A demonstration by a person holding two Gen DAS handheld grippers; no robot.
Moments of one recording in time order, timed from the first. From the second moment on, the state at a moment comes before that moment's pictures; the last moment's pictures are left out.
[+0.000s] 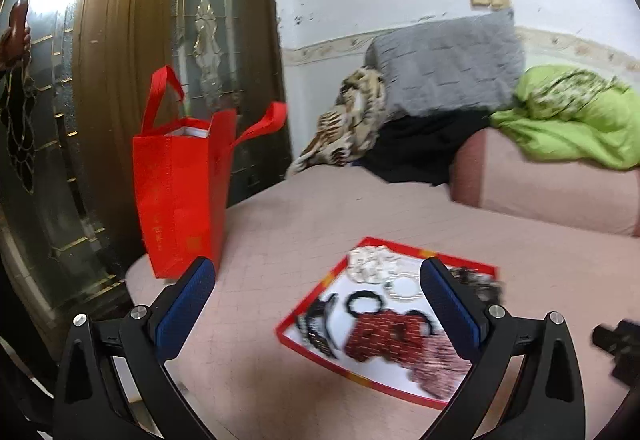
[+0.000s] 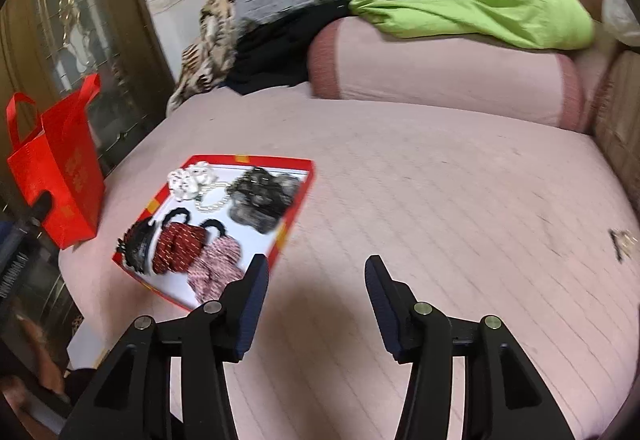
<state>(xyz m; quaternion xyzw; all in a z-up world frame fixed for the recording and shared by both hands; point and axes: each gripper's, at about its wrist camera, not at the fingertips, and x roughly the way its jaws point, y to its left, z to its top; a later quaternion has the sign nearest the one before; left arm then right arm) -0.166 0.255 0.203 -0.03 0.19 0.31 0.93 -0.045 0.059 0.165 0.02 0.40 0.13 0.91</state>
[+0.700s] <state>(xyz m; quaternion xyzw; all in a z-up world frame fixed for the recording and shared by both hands) -0.181 0.180 0.167 -0.08 0.31 0.18 0.93 -0.109 0.022 0.156 -0.05 0.38 0.08 0.92</state>
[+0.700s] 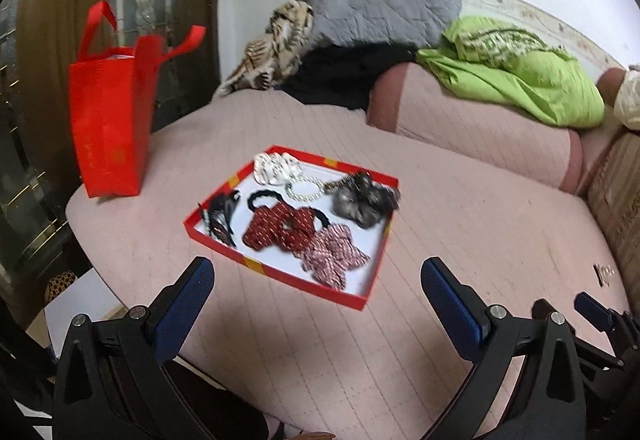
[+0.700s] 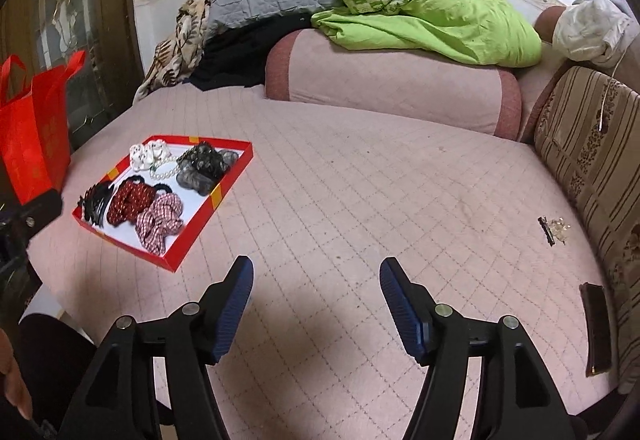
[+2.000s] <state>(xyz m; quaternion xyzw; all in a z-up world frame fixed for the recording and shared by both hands) -0.151 0.186 0.119 -0.08 0.40 0.15 0.90 -0.094 0.045 0.118 -0.08 0.43 0.07 0.90</state>
